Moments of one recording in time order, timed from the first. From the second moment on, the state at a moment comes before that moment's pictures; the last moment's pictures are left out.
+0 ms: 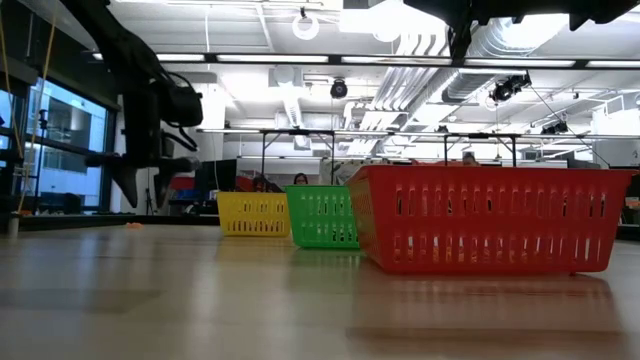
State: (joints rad) left arm 0.94 1.42 0.74 -0.62 -0.25 -0.66; right arm -0.03 0.92 0.57 0.40 0.06 0.26
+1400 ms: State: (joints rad) left arm 0.86 1.46 0.56 -0.42 -0.32 -0.91; right arm -0.03 0.92 0.57 0.38 0.03 0.34
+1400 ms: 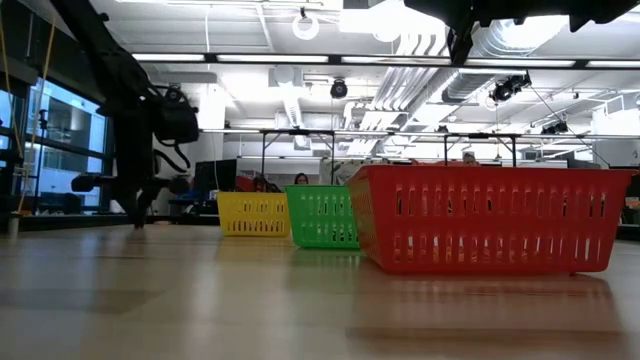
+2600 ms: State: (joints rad) left arm 0.95 1.68 1.02 -0.60 -0.31 -0.62; right arm -0.02 0.92 0.57 0.37 0.06 0.38
